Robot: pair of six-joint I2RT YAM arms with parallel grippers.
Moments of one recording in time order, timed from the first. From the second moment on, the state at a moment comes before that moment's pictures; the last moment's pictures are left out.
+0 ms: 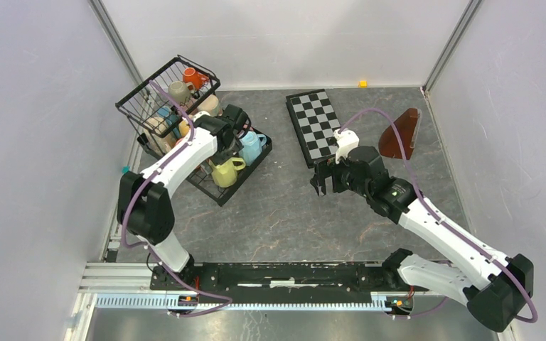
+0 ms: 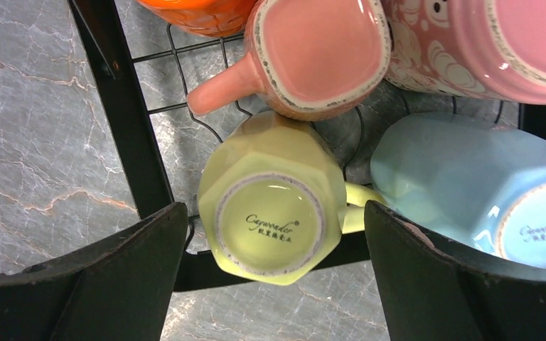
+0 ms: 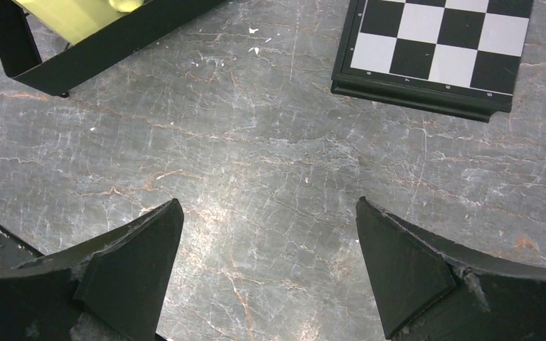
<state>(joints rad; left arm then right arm) -0.46 1.66 1.42 -1.06 -0.56 -1.14 0.66 1.00 0.84 -0.39 0.07 0.23</state>
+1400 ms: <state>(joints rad) -0.42 1.64 1.33 -0.97 -0.50 -0.96 0.67 1.06 0.77 -0.28 -0.02 0.21</state>
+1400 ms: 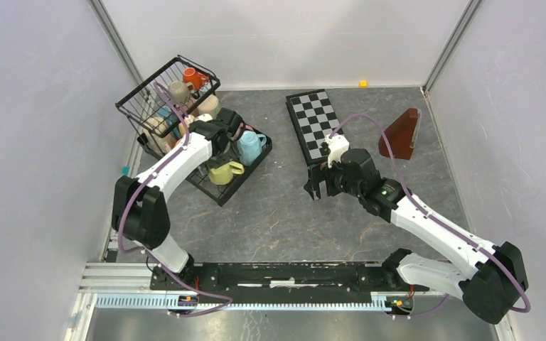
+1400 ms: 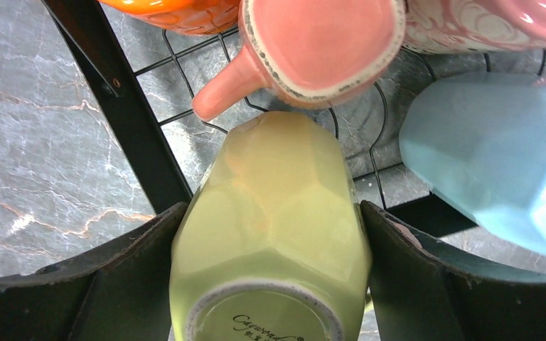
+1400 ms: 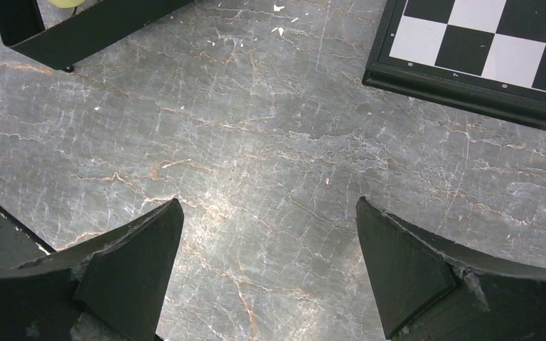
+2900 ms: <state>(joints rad) -0.42 1.49 1.53 -0.97 0.23 -0.86 0.67 1.27 0.53 0.84 -0.38 0.76</state>
